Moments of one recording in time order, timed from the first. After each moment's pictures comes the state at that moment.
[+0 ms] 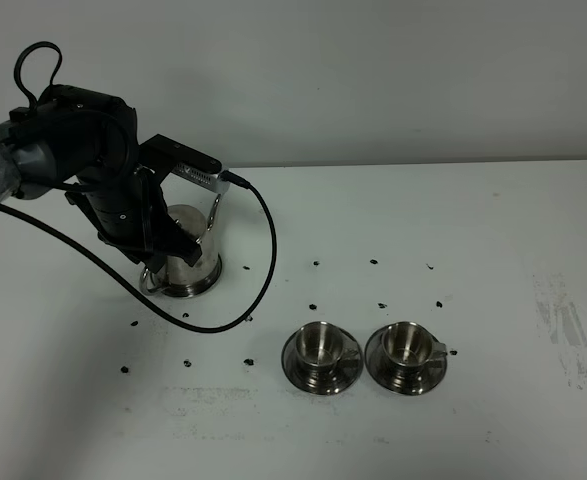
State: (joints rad) left arm -0.27 2.19 -1.74 0.09 0.94 0.24; right arm -0.07 0.04 -0.52 0.07 1.12 -0.09
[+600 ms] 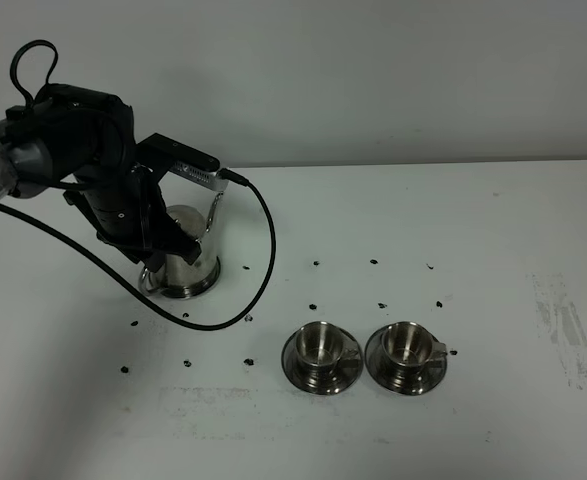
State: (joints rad) left arm -0.27 2.18 -1.74 0.07 0.94 0.24; right arm -0.07 0.04 -0.52 0.07 1.12 -0.09
